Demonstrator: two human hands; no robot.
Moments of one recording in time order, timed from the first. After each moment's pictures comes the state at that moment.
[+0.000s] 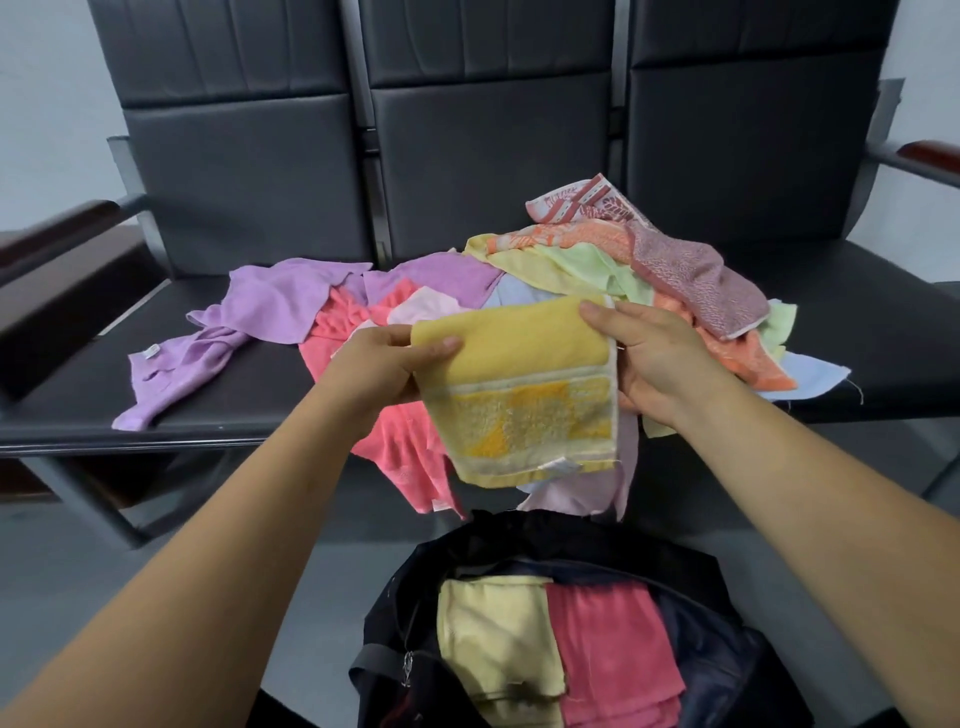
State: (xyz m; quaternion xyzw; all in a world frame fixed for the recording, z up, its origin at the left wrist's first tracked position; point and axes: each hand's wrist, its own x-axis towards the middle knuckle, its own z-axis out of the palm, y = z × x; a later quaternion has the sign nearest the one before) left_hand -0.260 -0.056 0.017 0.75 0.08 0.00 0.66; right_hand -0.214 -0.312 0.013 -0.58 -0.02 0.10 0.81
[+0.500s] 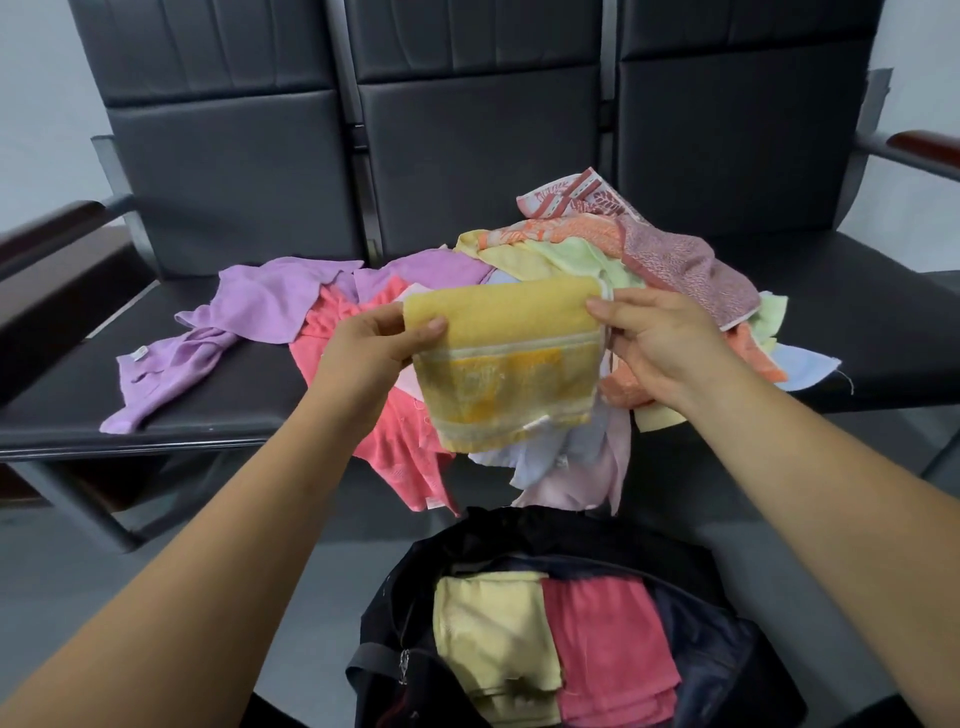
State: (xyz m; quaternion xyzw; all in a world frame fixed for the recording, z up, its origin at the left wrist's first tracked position) left_hand -0.257 -0.063 0.013 0.71 0.02 0.08 0.70; right_hand -0.205 -0.327 0.016 -0.60 -0.01 0.04 0.80
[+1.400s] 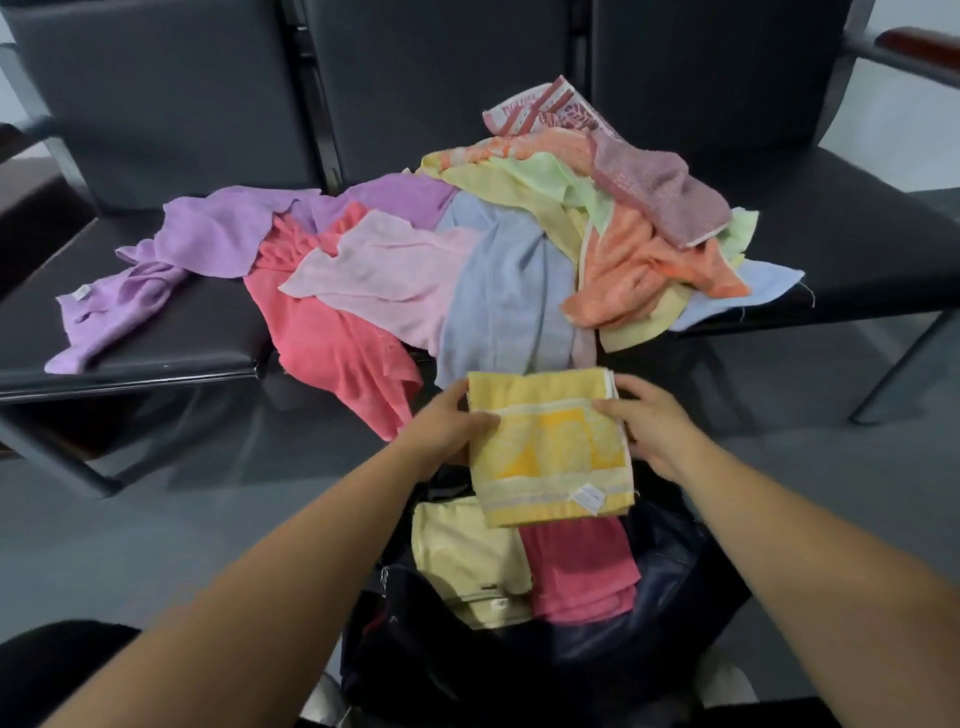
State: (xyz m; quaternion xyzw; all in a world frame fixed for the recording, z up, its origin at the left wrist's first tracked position) left_hand -0.280 -0.139 -0.142 0.75 0.11 -0.18 0.63; right_hand -0.255 -0.394 -0.157 -0.71 0.14 0.15 0.67
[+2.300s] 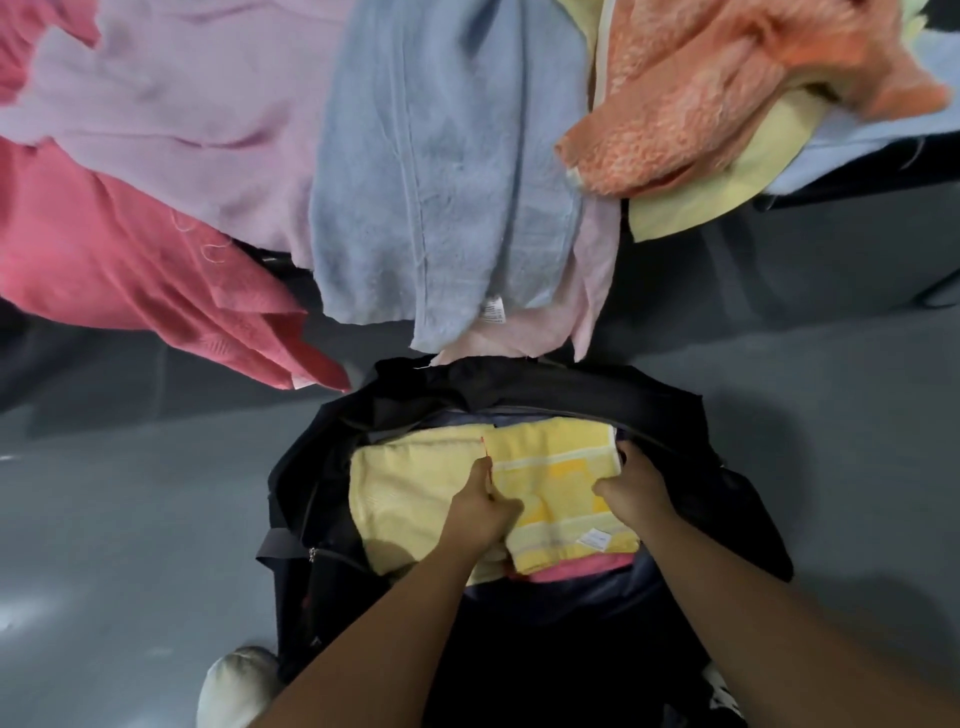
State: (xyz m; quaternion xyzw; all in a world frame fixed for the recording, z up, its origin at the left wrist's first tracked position) left_hand -0.302 -0.206 -0.407 0.79 0.21 -0.32 0.47; right_hand -0.270 -0.412 -0.400 -0.84 0.28 0.30 0.35
